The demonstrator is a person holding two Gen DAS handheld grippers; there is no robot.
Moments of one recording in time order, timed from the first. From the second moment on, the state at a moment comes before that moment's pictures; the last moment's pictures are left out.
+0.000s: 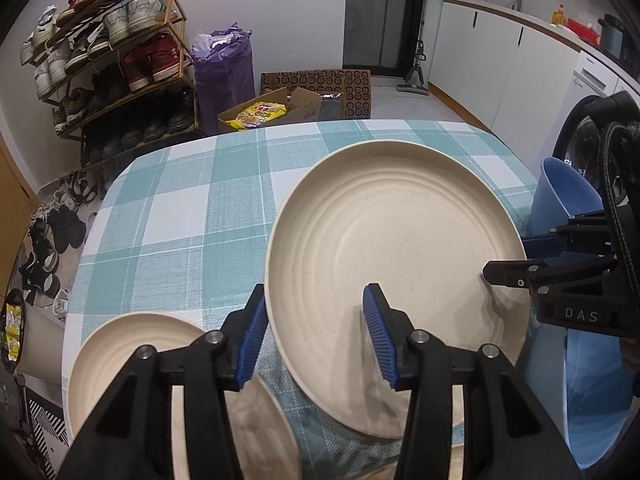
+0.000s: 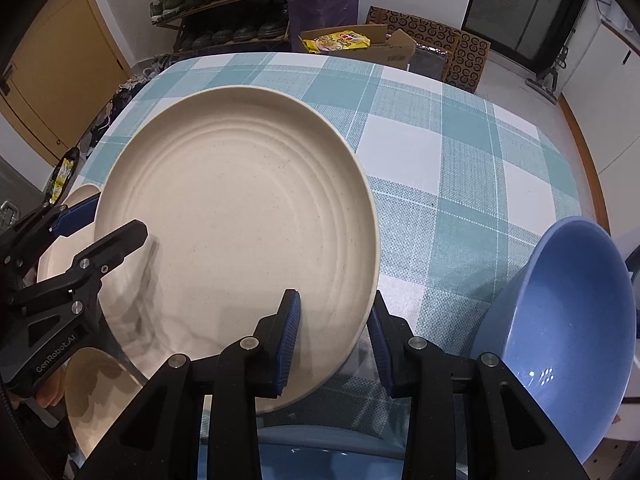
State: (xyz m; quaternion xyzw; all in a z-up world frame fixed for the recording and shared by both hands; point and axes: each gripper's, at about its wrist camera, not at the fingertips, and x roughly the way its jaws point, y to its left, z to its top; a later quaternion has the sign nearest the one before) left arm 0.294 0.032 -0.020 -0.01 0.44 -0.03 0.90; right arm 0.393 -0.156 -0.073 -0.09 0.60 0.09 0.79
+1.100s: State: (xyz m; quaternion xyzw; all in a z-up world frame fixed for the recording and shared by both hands) left arm 0.219 0.058 0.032 -0.02 0.40 0.02 0.92; right arm 0.342 -0.108 -0.002 -0.11 0.53 0.15 0.82
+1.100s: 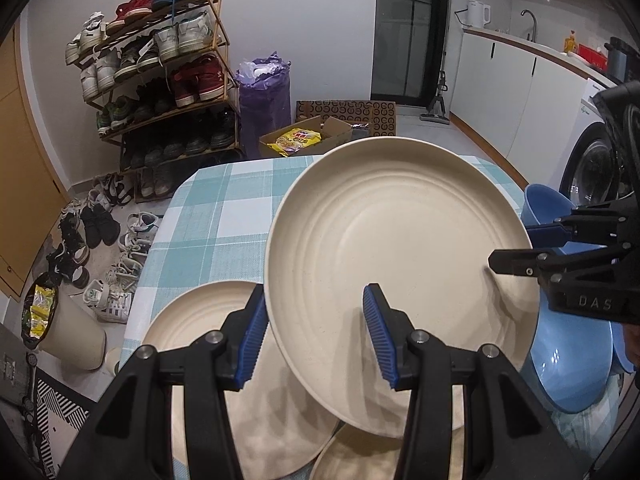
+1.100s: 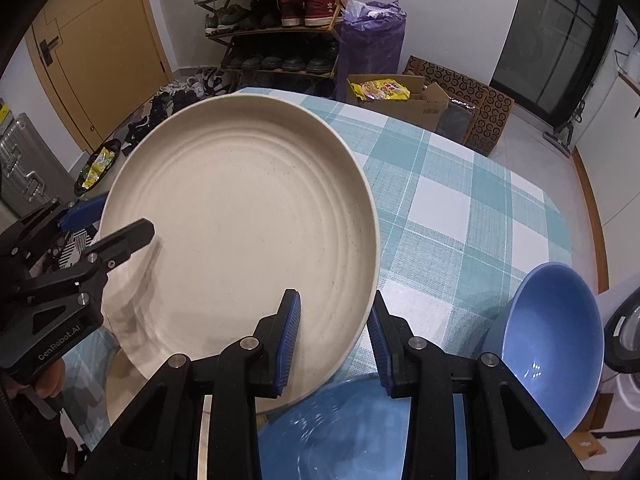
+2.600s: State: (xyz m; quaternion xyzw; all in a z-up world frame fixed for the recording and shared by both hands) left arm 0.100 0.058 0.044 -0.02 0.34 0.02 0.94; right arm 0.226 -0.085 0.040 -0.13 0.48 0.17 0.85
